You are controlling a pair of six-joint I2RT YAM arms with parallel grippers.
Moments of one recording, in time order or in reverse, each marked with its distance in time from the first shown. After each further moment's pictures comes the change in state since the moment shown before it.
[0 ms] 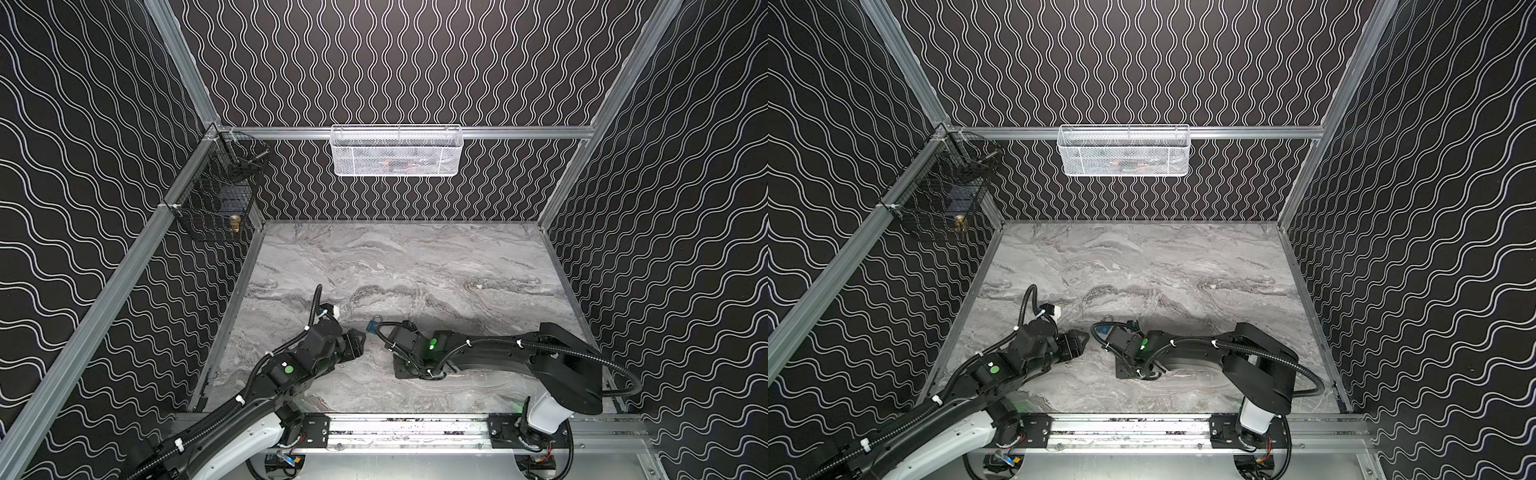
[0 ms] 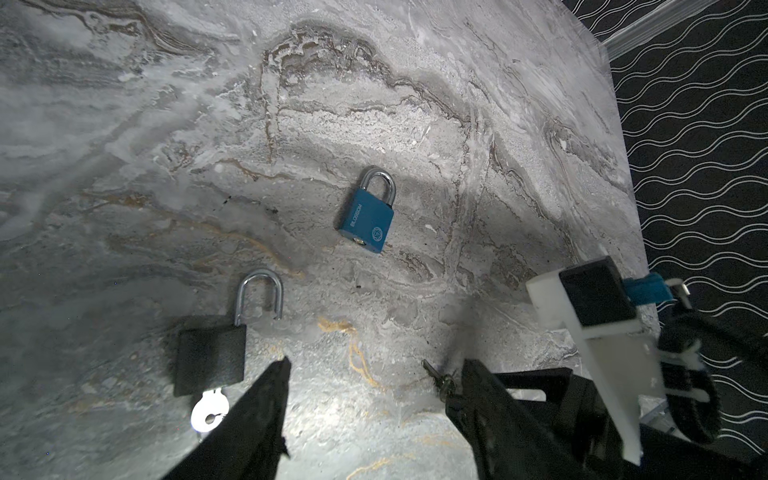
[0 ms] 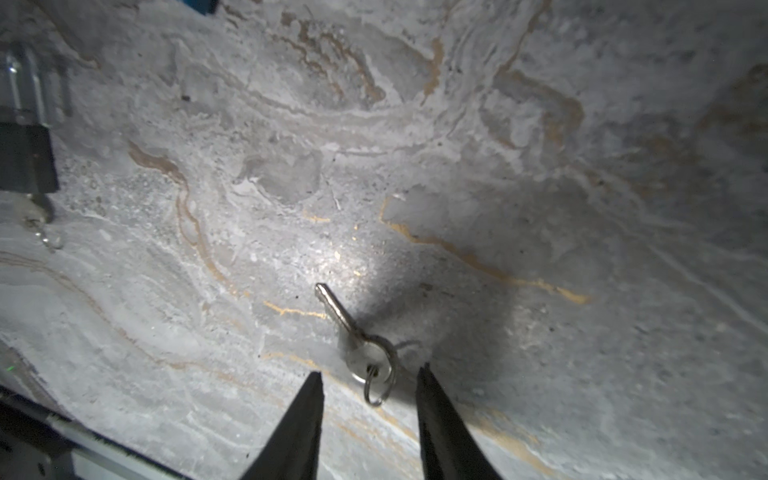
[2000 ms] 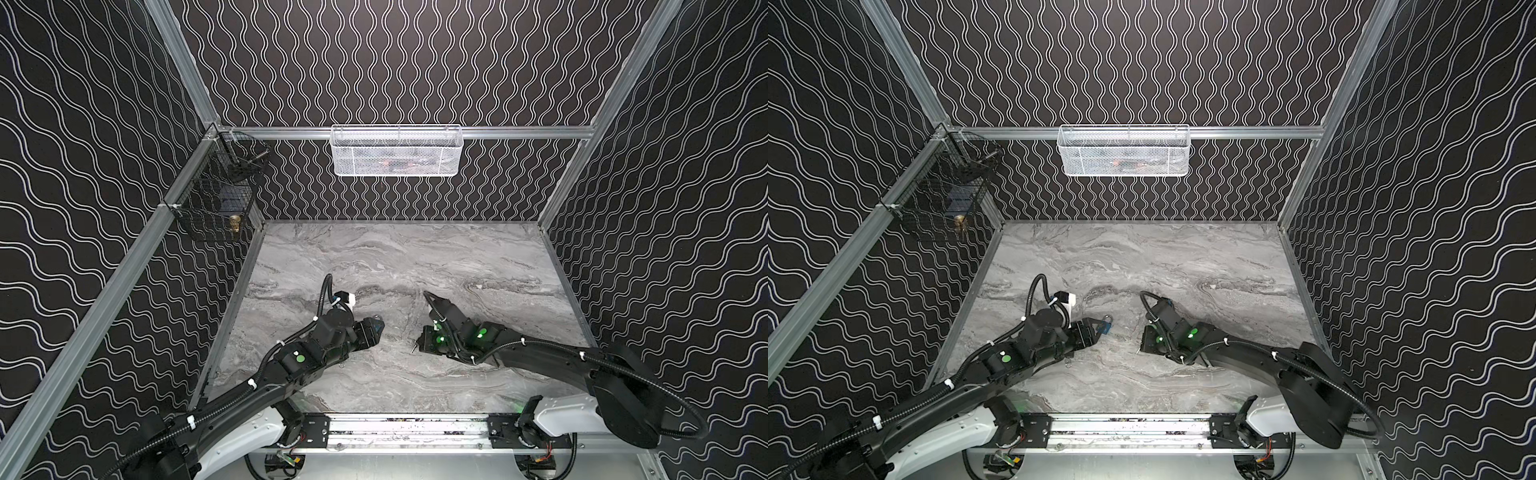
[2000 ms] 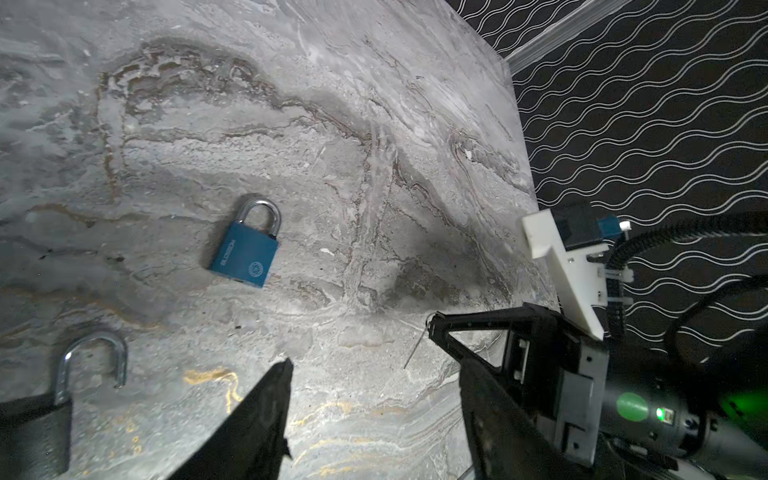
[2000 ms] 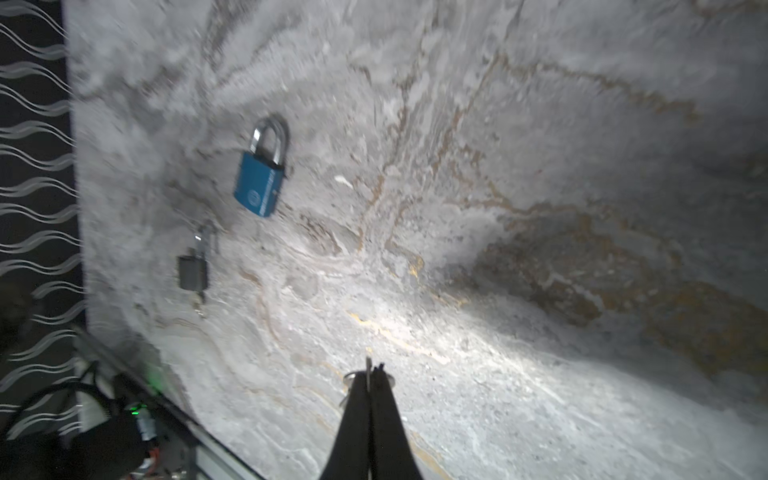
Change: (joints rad) left arm -0.074 0.154 0.103 0.210 0.066 -0.045; right arm -0.298 -0.363 -0.255 0.230 -0.147 -0.087
